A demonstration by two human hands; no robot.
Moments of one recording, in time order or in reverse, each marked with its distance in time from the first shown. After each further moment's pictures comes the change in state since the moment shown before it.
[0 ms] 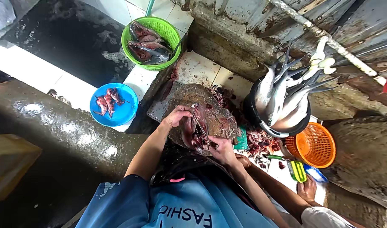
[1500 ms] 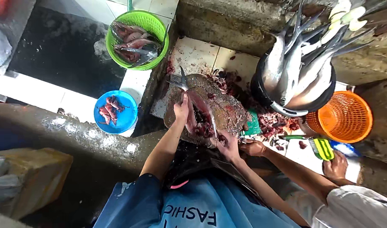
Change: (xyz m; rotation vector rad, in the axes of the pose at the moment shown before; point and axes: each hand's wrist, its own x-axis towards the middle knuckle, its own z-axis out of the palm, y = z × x) left_hand 0.043 -0.028 0.029 0.316 0.847 -0.270; right_hand -0.022 0.024 0.032 0.469 0.160 0.160
